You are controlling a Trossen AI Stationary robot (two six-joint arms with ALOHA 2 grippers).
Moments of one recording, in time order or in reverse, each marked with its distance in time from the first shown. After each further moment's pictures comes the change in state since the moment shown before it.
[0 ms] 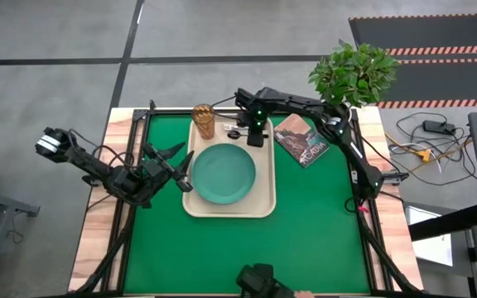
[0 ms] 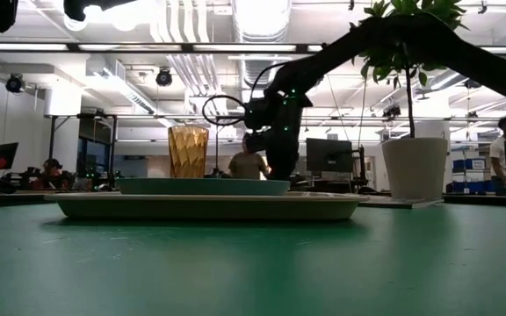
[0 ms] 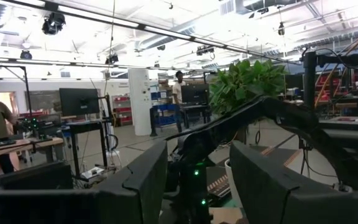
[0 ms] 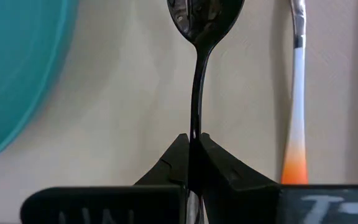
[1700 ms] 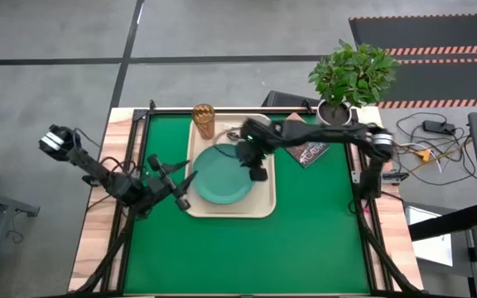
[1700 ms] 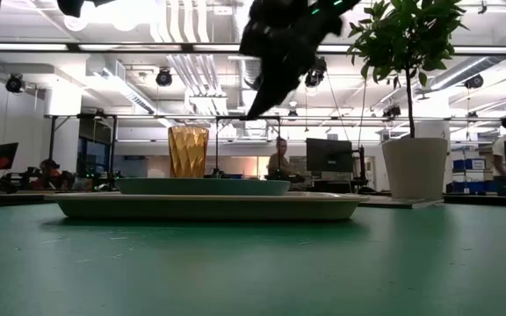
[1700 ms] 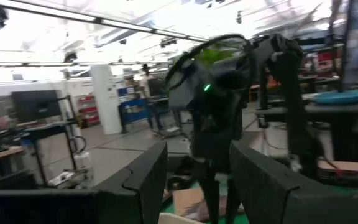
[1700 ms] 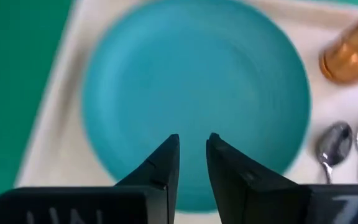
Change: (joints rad) left arm -0.135 0.024 -0.014 -0.106 -0.006 -0.056; right arm 0.358 -0.515 -0.478 0.418 0.008 0.140
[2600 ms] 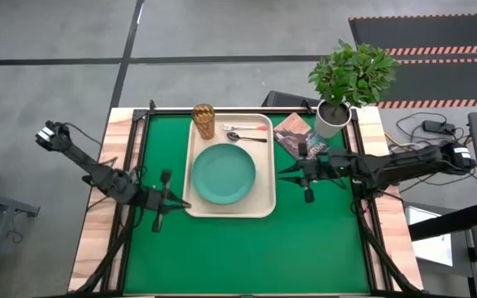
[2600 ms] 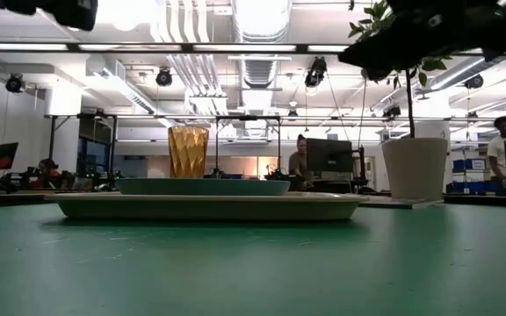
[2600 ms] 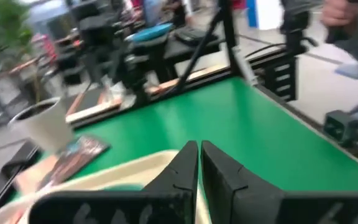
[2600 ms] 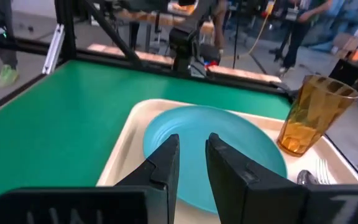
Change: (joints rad) left arm -0.032 -0.403 0.001 -1.112 0.659 -0.444; right arm 0.201 -0.890 -1.138 1.030 0.151 0.145
